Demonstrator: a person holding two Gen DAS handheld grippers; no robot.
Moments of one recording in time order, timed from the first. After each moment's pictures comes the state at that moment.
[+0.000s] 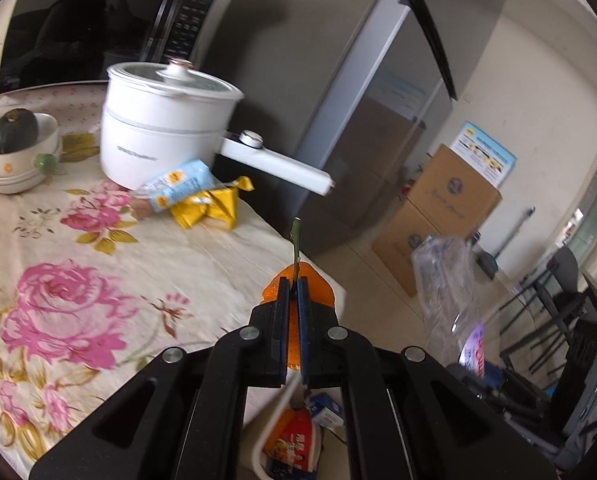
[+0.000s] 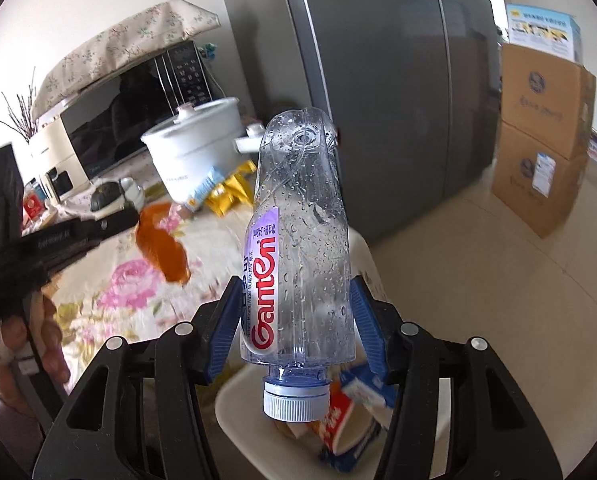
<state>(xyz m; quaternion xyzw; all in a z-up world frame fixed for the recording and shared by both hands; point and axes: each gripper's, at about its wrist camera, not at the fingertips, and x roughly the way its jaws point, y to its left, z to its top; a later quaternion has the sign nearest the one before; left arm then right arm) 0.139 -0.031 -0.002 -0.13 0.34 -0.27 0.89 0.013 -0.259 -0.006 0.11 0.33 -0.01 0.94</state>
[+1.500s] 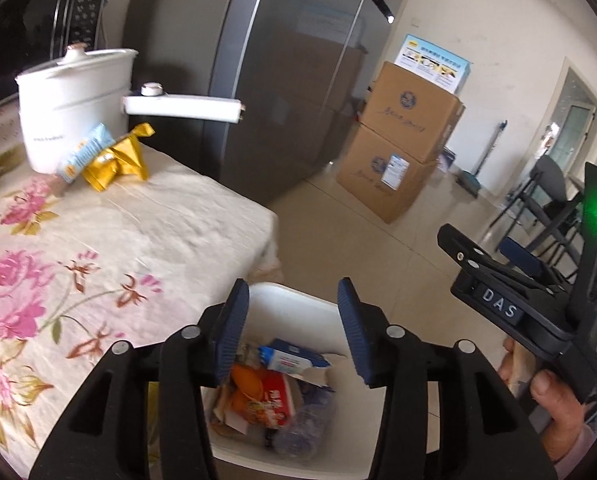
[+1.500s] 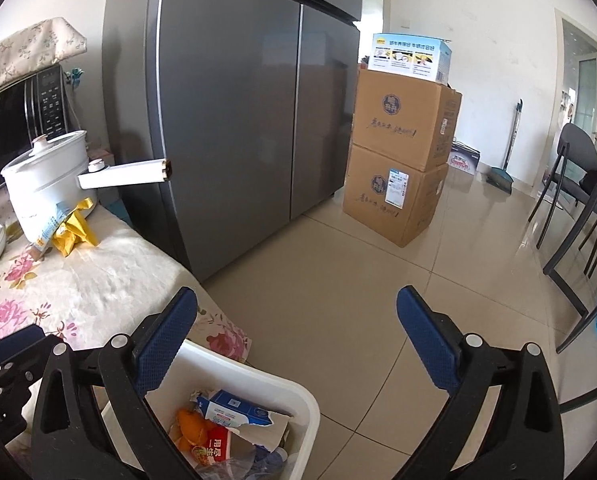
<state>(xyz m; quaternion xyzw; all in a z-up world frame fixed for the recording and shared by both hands) 0.082 -0.123 -0.030 -0.01 0.37 -0.34 0.86 0.006 -0.305 -0.008 0.05 0.28 -0.27 0.92</state>
